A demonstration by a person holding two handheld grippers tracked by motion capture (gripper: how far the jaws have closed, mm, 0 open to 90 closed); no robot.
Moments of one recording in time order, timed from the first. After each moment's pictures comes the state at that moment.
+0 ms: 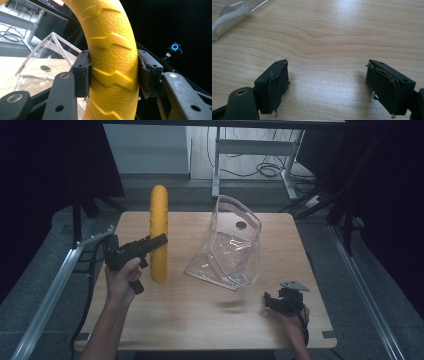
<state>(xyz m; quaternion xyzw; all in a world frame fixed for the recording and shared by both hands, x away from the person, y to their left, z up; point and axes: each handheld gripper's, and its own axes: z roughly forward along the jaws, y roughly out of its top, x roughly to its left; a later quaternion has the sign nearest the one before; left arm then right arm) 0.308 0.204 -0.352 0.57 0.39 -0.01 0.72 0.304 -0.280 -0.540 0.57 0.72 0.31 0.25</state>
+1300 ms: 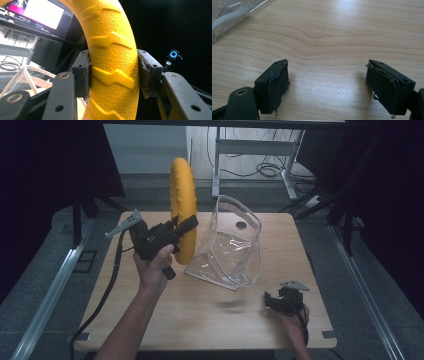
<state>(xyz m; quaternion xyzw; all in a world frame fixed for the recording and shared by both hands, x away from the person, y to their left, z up) 0.311 0.129 -0.307 0.55 0.34 0.06 0.76 0.306 -0.280 -0.540 0.57 0.72 0.31 0.25</state>
